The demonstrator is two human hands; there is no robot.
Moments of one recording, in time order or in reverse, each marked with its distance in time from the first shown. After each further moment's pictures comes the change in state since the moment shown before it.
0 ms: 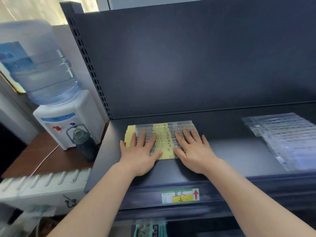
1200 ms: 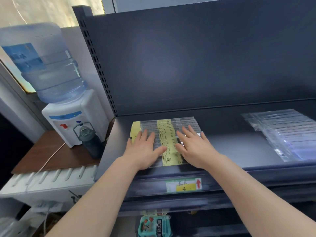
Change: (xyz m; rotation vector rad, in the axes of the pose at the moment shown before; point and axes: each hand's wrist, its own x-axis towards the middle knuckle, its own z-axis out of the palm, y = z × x) left_hand -0.022 0.003 -0.011 -0.048 -0.010 0.001; right_hand -0.022 -0.016 -0.009 0.038 0.039 -0.062
